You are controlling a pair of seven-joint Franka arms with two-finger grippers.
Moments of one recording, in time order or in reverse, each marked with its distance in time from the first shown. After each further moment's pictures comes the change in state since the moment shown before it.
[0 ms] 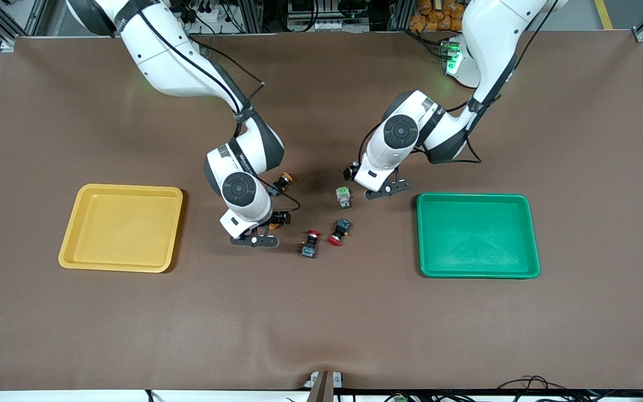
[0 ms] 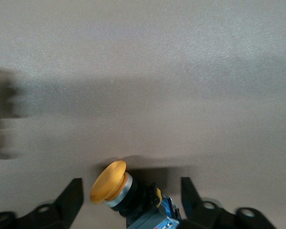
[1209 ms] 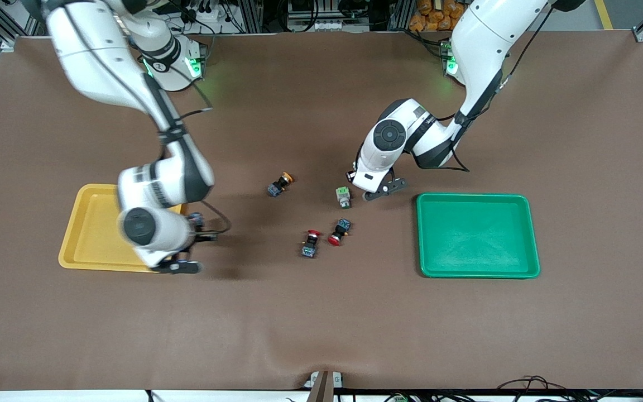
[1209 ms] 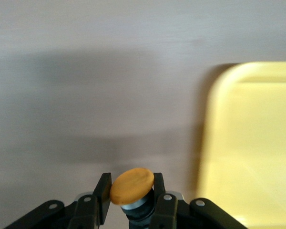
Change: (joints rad) left arm -0.023 0.077 0.005 -0.001 0.114 0.052 -0.190; right arm -0.295 -0.092 -0.048 0.054 -0.026 -0.278 -0.334
